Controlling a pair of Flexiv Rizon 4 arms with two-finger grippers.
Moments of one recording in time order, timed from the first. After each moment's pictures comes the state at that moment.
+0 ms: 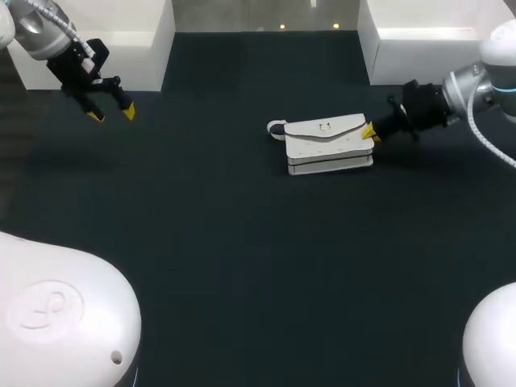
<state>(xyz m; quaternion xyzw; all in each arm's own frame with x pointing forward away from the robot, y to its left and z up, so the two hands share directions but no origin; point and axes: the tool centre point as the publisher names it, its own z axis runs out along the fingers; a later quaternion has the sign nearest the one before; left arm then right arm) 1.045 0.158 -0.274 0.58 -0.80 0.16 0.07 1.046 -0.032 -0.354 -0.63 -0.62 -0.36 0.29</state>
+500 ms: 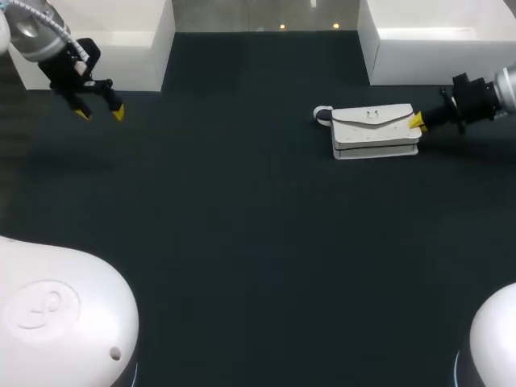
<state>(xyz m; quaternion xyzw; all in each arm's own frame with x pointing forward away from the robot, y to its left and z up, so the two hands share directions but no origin) 1.052 0.184 -0.274 0.58 -0.80 0.15 0.02 1.088 -0.148 -0.359 -0.64 -0.61 -0.39 0.27</state>
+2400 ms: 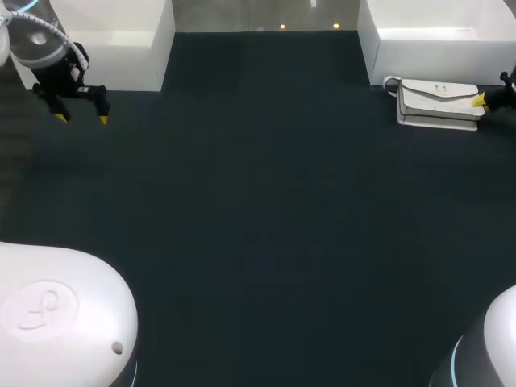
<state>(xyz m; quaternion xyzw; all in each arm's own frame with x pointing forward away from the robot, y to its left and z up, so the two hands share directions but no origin) 1.038 0.216 -0.275 0.66 -0.75 0.10 -0.05 1.184 -0.325 -0.374 -0.70 -0.55 -0.43 0.14</state>
